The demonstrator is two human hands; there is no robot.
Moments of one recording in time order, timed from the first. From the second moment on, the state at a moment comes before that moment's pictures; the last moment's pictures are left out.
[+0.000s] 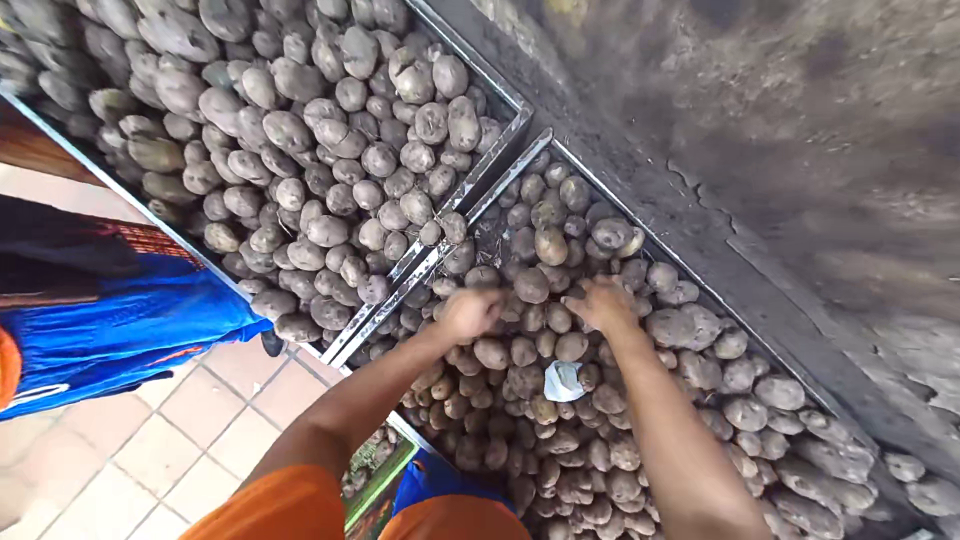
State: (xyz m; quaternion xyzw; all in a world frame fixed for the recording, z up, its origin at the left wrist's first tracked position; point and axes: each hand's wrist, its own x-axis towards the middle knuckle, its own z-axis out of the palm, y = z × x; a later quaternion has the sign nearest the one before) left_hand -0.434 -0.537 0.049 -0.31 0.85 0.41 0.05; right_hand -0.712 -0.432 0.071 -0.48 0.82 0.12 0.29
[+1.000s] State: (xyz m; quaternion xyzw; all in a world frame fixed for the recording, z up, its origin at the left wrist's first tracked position) left_hand -0.548 -0.580 0.070 -0.38 0.79 0.46 0.12; right_hand -0.563 -0.248 0.079 0.05 0.40 -0.76 0.52
